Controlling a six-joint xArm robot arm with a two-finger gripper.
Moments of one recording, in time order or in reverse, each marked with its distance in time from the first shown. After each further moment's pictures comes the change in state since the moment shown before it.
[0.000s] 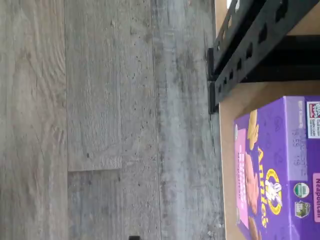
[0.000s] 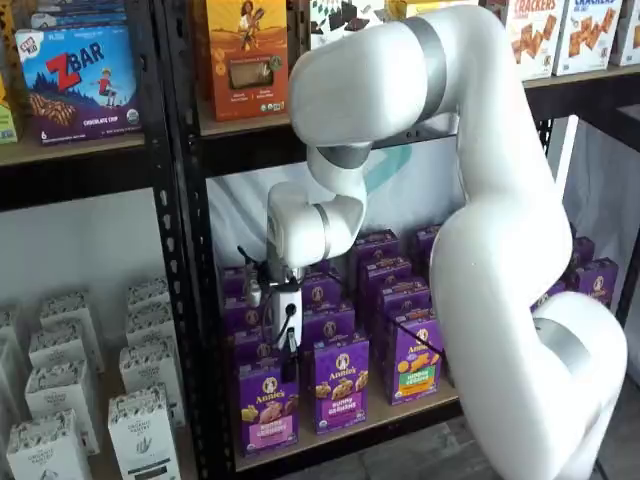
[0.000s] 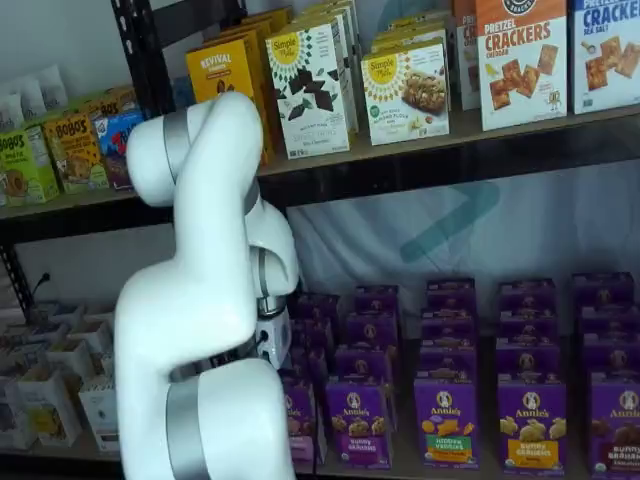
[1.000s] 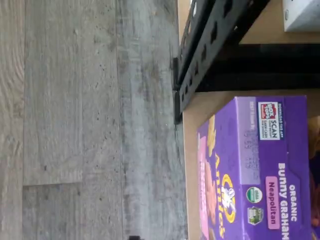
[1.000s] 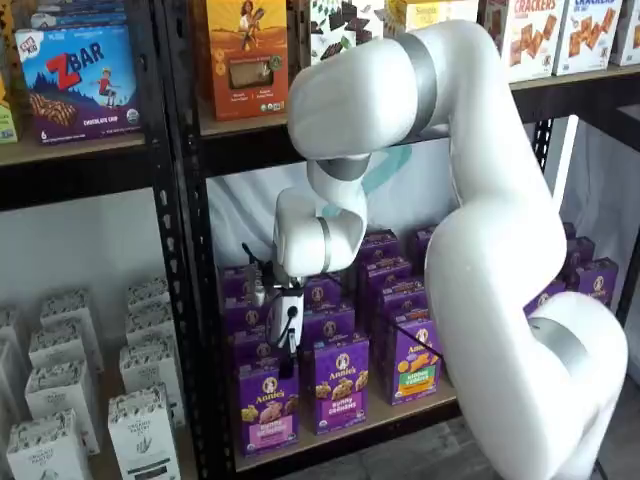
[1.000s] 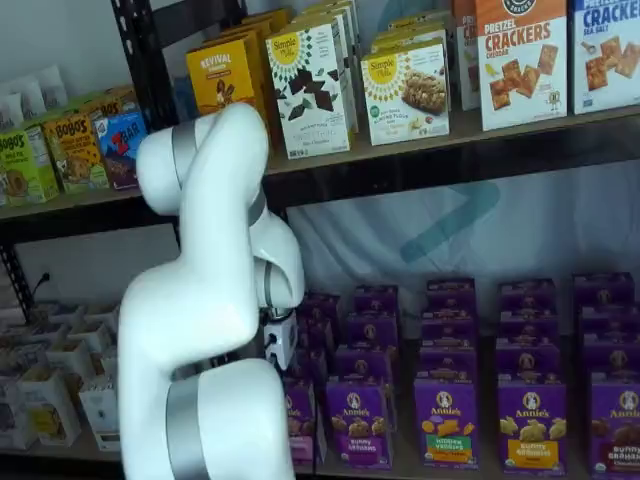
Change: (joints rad) arm -0.019 0.077 -0.050 0.108 -0.109 -0.120
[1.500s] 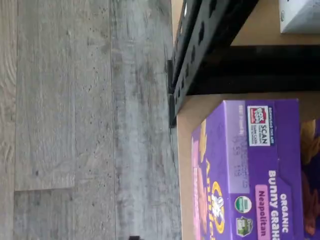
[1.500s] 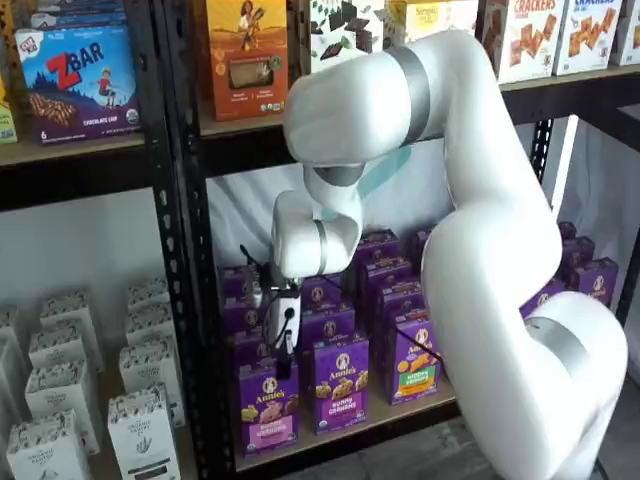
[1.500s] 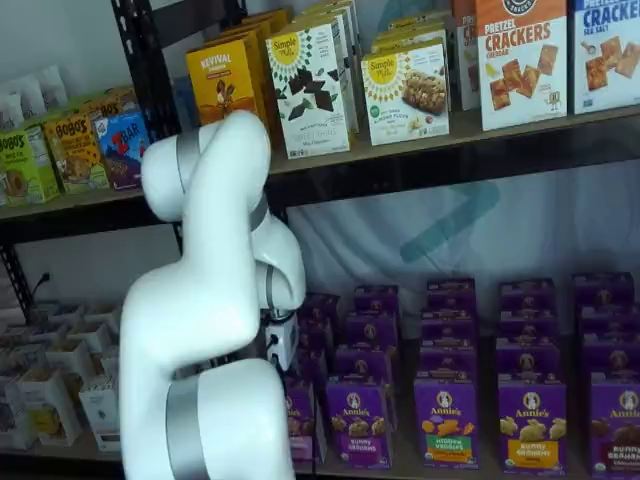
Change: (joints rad) arm -0.001 0.050 -0.063 0.020 0.017 -0.017
